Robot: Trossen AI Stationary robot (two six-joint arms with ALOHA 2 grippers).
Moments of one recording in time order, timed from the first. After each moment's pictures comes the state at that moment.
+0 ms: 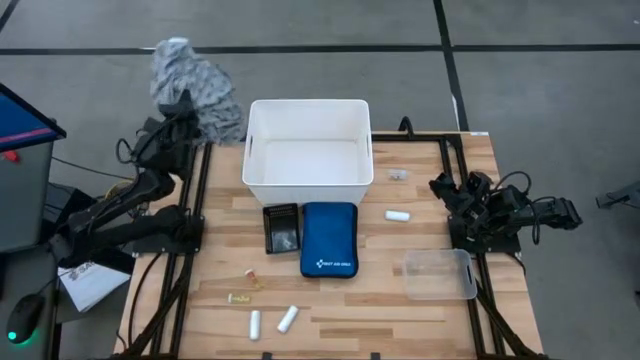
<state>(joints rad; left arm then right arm) 0.70 0.69 0.54 0.64 -0.70 -1.06 0.10 0.01 0.01 0.64 0.21 0.56</state>
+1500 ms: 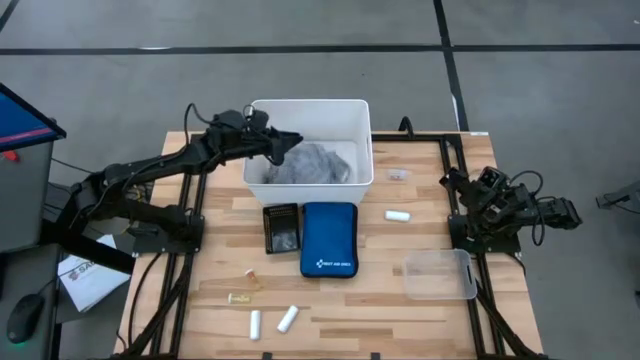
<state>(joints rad) 0.50 1.22 0.91 0.18 0.16 -0.54 0.10 0.01 0.02 0.87 0.20 0.60</state>
